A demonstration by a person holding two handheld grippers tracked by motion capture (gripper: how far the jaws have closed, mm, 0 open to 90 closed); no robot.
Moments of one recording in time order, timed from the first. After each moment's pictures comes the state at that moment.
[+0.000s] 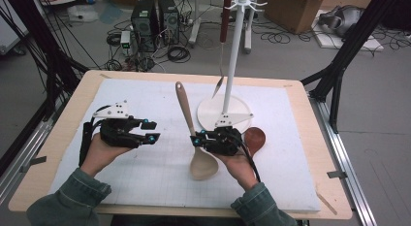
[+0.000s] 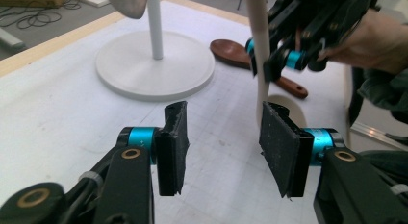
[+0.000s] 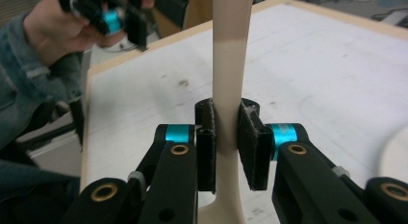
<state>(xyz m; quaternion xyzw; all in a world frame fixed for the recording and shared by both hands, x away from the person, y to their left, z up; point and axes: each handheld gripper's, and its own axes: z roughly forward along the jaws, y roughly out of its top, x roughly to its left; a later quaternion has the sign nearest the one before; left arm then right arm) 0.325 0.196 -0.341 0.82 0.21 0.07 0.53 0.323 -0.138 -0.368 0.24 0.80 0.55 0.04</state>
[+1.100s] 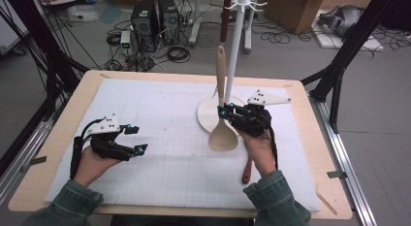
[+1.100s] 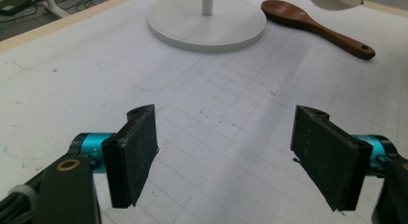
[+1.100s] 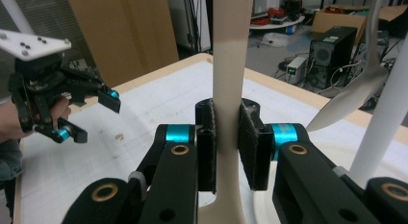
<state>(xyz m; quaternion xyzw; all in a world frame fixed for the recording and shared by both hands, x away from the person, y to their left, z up) 0.316 0.228 -0.385 0.82 0.25 0.13 0.50 0.337 -0.195 -0.311 0.30 0.74 0.58 0.15</state>
